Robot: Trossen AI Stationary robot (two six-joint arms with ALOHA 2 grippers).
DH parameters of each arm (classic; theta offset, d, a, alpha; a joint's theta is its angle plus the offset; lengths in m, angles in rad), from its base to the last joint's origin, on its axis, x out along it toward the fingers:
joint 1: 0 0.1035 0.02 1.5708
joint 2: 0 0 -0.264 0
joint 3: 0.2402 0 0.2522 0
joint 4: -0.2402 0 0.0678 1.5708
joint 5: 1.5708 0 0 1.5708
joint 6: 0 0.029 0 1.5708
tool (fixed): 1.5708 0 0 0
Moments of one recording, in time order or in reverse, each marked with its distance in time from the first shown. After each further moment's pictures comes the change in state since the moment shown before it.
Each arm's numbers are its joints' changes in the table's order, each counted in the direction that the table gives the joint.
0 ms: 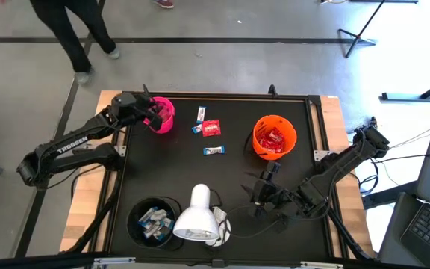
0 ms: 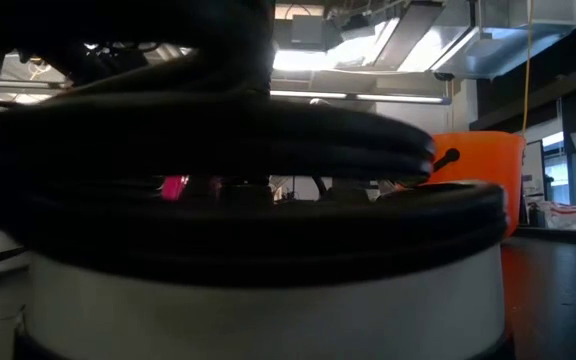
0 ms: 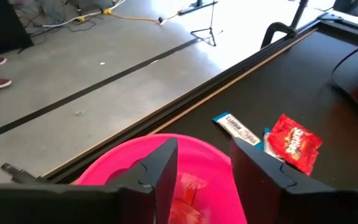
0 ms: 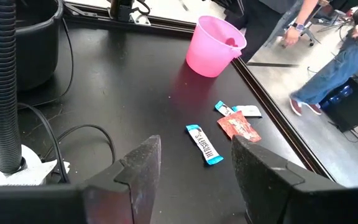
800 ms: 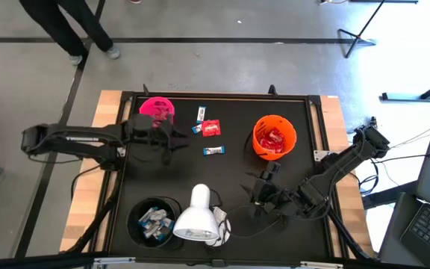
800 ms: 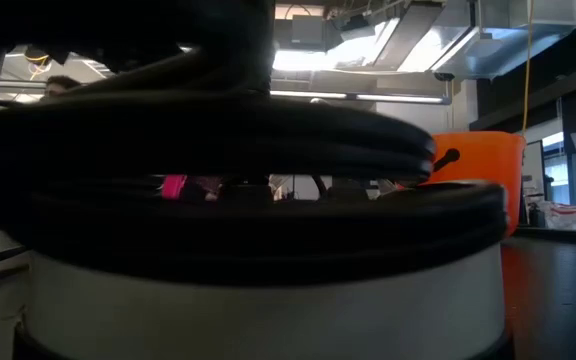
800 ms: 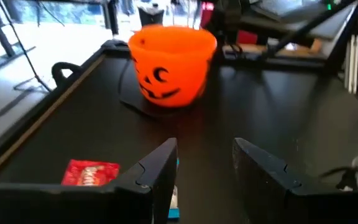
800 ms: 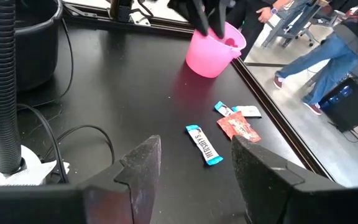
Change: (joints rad) left arm -0.541 -0.224 0.000 0.371 0.202 0.046; right arm 0.000 0.000 0.000 0.001 0.002 0.000
